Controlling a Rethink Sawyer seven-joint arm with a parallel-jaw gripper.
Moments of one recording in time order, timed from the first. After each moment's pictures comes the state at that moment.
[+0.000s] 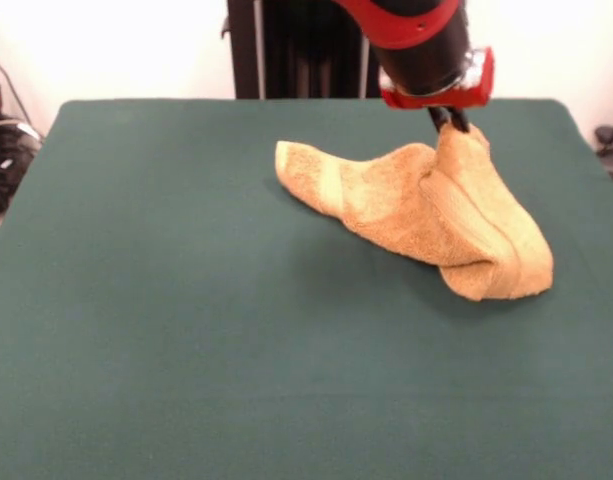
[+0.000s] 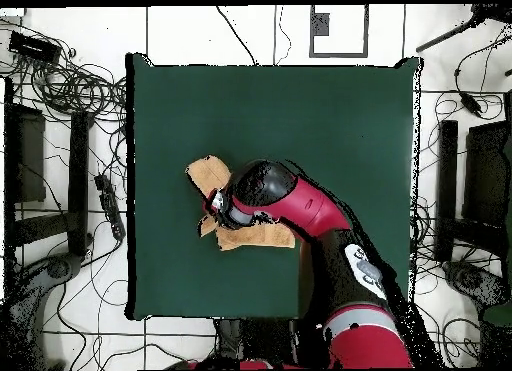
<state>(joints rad) -0.20 -0.53 0.06 1.71 0.39 0.89 1.66</state>
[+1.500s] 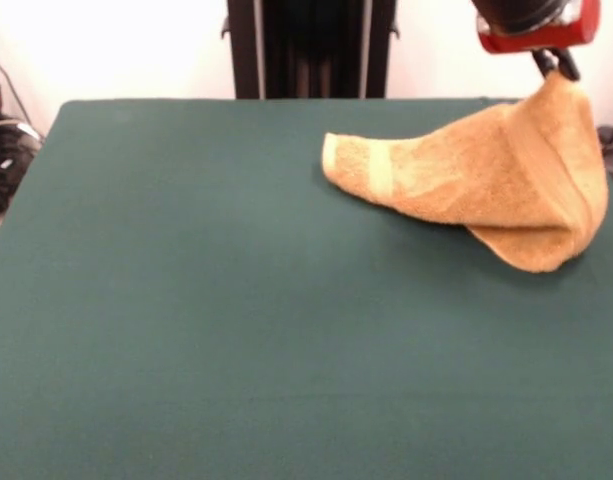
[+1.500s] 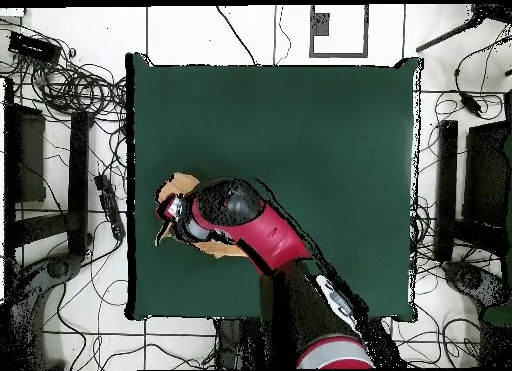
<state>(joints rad) -0.17 -0.68 0.21 1.98 0.71 0.73 1.66</state>
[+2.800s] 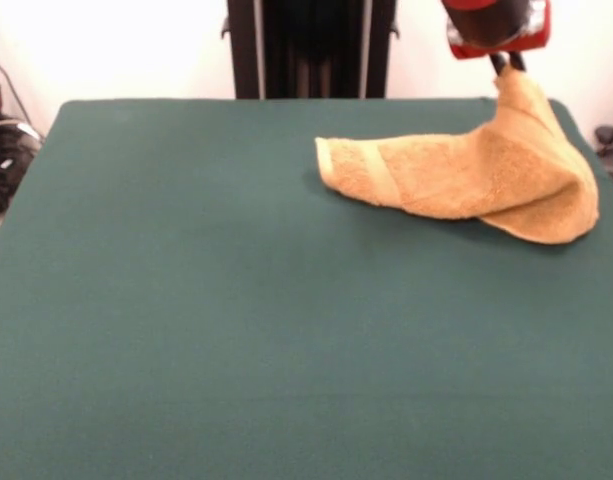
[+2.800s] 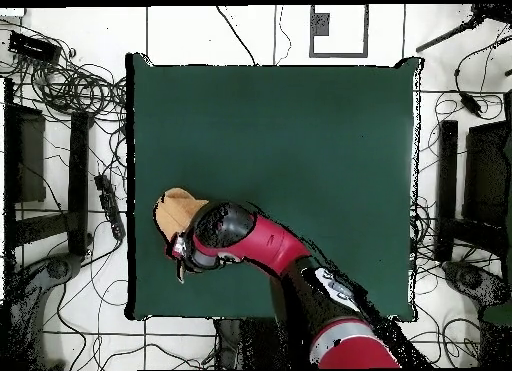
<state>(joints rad) -0.22 -0.61 0.24 2.00 0.38 0.79 1.66</state>
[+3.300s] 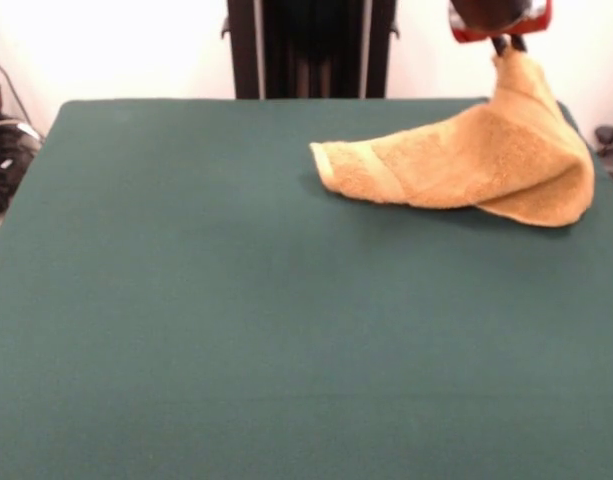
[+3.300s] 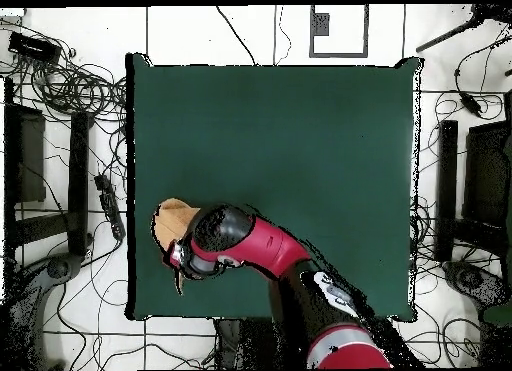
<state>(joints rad) -0.21 -0.63 0.22 2.01 0.38 0.86 1.66</state>
